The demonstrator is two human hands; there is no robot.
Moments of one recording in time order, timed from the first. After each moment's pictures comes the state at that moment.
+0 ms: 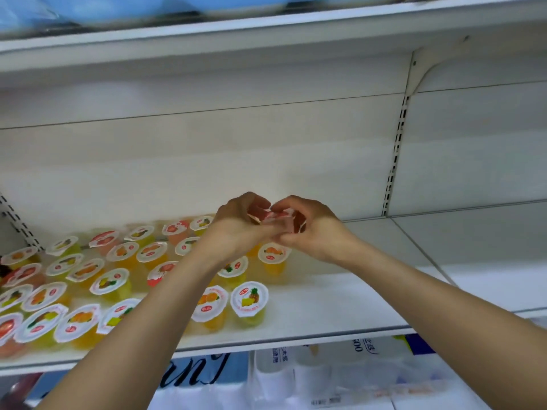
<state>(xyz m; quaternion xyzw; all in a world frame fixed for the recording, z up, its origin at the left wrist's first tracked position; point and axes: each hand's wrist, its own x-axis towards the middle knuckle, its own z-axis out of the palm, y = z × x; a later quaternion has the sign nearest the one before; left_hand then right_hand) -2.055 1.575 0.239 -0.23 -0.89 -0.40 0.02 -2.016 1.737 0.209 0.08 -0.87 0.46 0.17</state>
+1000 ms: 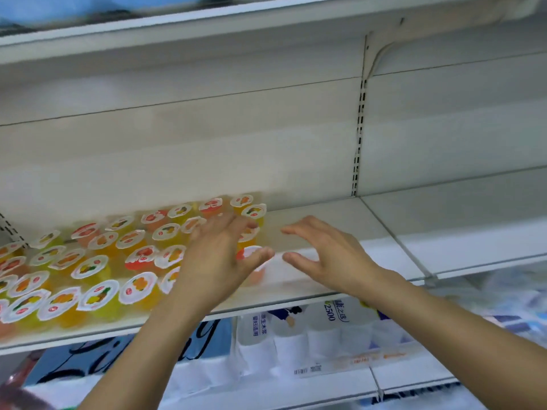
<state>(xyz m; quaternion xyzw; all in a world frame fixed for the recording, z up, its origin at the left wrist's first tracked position) -1.977 1.576 0.200 -0.33 -0.91 -0.17 0.18 -1.916 1.781 0.168 0.08 -0.95 0.20 0.20</state>
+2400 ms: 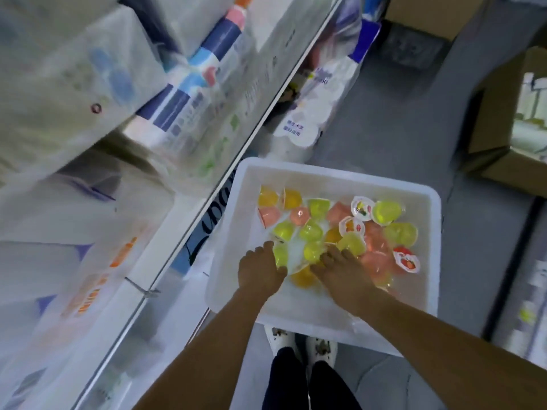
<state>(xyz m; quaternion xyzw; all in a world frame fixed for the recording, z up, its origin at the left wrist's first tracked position) -1.716 1.991 -0.339 -0.54 -0.76 0.11 -0.34 -1.526 2.025 -0.341 -0.33 -0.91 0.08 -0.25</state>
